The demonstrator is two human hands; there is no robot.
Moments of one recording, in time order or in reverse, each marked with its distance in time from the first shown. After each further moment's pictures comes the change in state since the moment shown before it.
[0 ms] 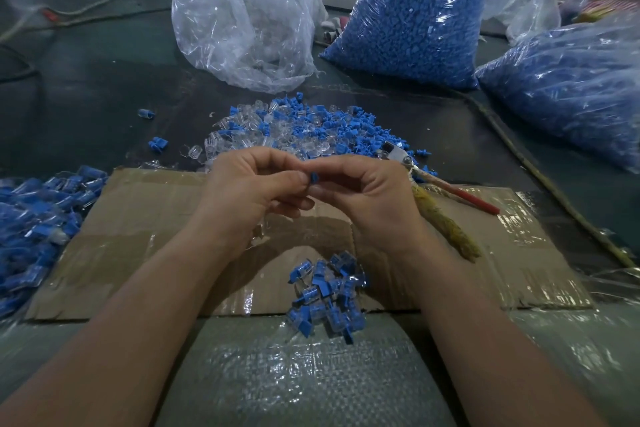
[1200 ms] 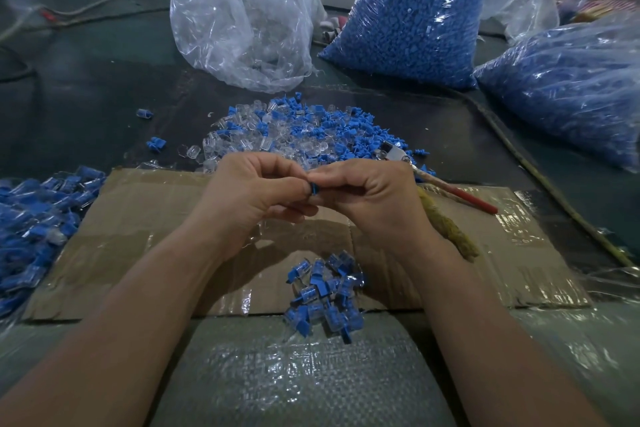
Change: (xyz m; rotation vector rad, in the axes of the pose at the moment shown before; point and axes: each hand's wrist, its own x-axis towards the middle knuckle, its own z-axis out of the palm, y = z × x) left_hand 0.002 0.001 0.000 0.017 -0.084 -0.057; right_hand -0.002 0.003 -0.007 -0.196 0.016 -0.102
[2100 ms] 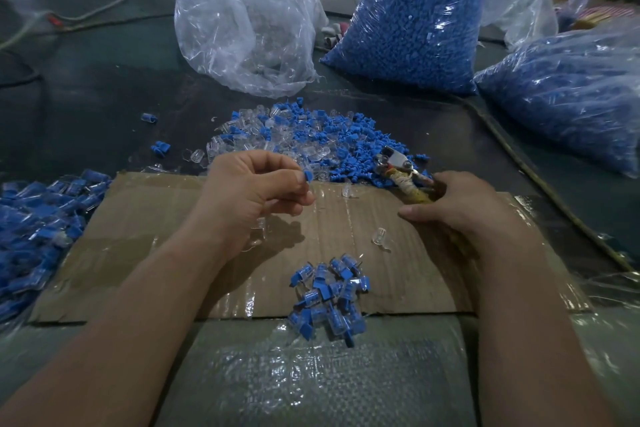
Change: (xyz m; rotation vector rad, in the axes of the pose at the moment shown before) left_hand 0.002 -0.001 -0.004 -0.131 0.091 0.010; right_hand -0.001 0.036 -0.083 -0.770 -0.091 0.897
